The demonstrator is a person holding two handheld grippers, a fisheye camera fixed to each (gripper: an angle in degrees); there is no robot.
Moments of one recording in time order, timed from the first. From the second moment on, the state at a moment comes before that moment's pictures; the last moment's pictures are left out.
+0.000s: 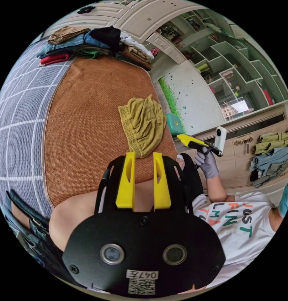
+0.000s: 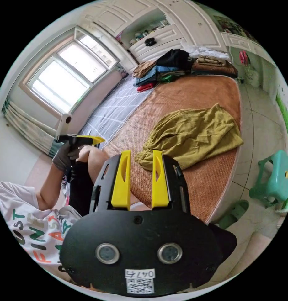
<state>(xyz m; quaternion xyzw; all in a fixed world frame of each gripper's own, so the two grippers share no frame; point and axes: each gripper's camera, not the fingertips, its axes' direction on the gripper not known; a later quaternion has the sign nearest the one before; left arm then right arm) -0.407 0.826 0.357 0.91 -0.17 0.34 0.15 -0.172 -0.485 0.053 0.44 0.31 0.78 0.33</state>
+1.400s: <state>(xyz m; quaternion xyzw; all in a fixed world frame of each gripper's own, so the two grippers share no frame) -0.089 0.850 0.215 0.90 -0.25 0.29 0.19 -0.309 -0.600 0.049 0.37 0.41 0.81 0.18</state>
